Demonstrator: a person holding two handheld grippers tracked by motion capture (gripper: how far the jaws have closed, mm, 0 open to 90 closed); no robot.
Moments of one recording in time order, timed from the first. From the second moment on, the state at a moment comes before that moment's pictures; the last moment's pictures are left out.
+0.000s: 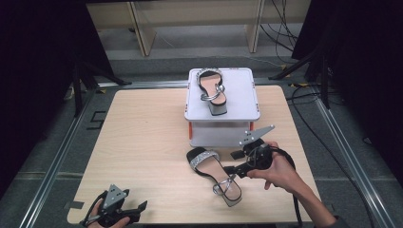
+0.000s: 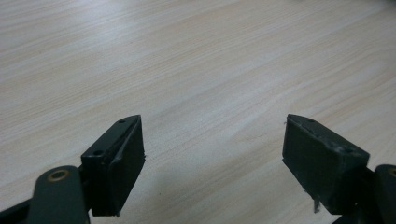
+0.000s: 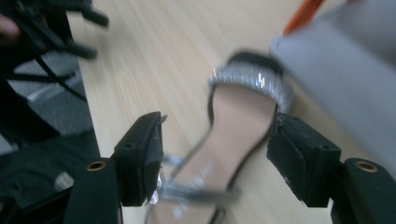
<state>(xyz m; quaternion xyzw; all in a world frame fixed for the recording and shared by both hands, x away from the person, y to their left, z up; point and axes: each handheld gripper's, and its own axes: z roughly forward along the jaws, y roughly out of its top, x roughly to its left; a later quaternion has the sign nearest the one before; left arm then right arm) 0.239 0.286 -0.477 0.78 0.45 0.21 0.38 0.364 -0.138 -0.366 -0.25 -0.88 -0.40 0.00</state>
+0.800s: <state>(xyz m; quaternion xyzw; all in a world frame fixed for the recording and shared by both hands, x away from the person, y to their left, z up) 0.240 0.287 -0.478 0.79 0.44 0.20 0.37 0.388 -0.055 -0.416 -0.35 -0.90 -0.28 -0.01</state>
